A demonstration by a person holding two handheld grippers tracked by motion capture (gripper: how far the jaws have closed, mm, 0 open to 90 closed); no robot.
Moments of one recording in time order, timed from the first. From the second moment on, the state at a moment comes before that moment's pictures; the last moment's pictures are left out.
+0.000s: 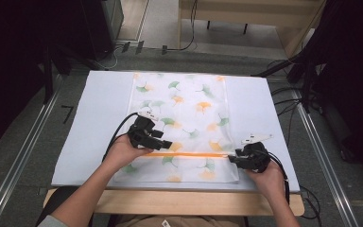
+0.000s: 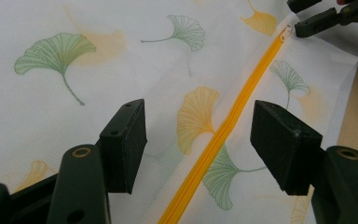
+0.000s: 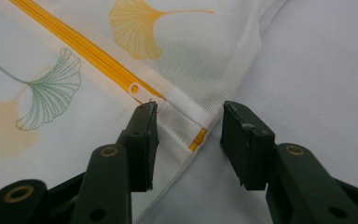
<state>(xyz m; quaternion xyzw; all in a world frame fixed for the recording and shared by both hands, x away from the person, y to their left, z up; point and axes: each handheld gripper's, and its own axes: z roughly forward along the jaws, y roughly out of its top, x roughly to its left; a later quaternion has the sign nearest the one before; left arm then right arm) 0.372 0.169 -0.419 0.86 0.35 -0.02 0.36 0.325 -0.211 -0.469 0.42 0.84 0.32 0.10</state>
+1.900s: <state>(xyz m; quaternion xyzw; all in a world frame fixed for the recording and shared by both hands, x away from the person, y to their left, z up) 0.342 0.083 -0.434 0.88 0.26 -0.06 0.40 0.320 -0.206 -0.428 0.42 0.82 0.37 0.06</state>
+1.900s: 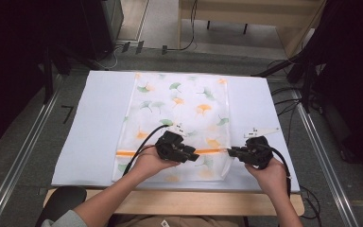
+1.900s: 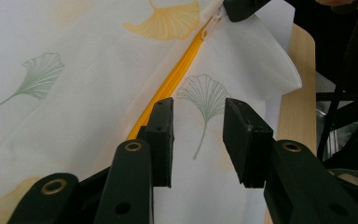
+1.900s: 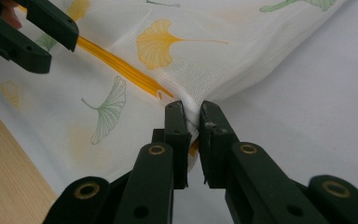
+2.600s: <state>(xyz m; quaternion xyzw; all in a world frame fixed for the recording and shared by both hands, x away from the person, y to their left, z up) 0.348 0.038 -0.440 0.88 0.24 -0.06 0.40 0.319 -0.204 -0.425 0.42 0.82 0.38 0.06</state>
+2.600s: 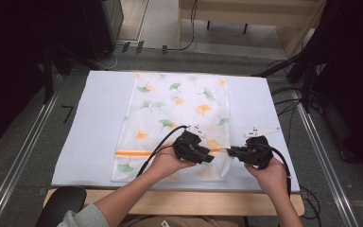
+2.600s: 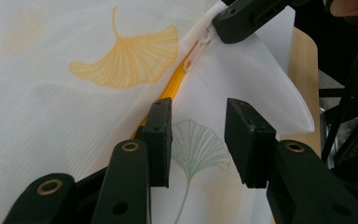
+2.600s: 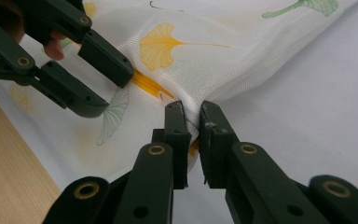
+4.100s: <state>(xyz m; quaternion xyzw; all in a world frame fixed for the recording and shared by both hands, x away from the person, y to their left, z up) 0.352 0.023 -0.446 0.87 0.24 -0.08 0.41 0.314 -0.187 -0.419 0.36 0.84 0.39 0.04</state>
